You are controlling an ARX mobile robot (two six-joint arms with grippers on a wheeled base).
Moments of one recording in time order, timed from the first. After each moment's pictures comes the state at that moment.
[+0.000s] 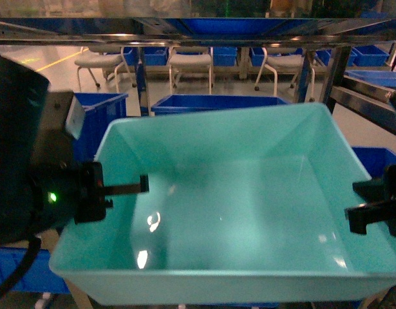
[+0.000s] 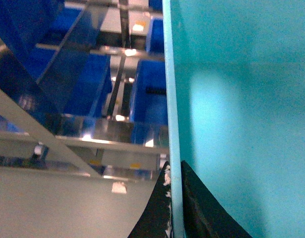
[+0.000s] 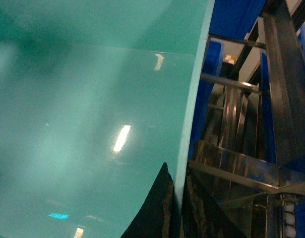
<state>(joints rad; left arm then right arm) -0.33 1.73 0.65 0.42 -0.29 -0.31 0.22 1.57 0.55 0.47 -0.08 -0.02</state>
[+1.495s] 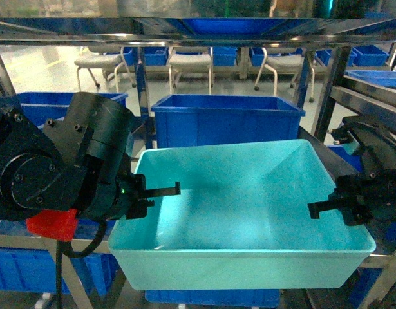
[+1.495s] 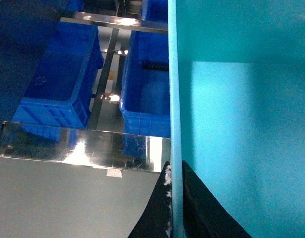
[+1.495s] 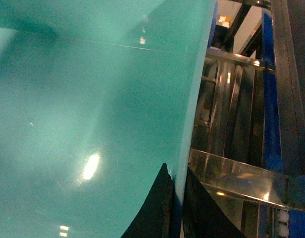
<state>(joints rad) -0.30 2.14 1.02 0.31 -0.22 -0.33 0.16 1.99 0.88 0.39 -0.06 -0.06</state>
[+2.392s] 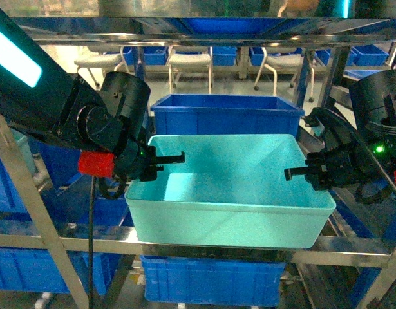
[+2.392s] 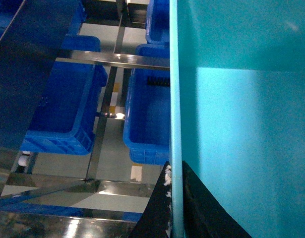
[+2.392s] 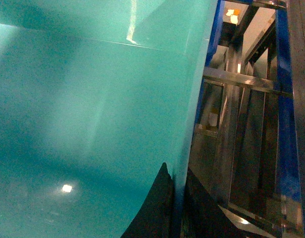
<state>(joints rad) -0.24 2.39 1.50 0.07 -0.21 -0.25 0.12 2.29 1.34 0.16 -0.10 -0.04</state>
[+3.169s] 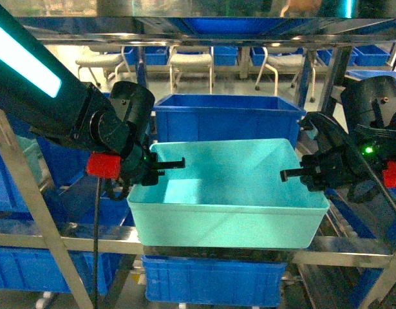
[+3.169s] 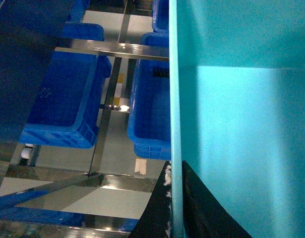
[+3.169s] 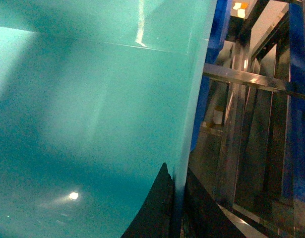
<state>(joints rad) -0.23 2.48 1.61 -0.01 -0.22 -0.25 0.12 2.35 1.42 0.12 -0.11 -0.04</state>
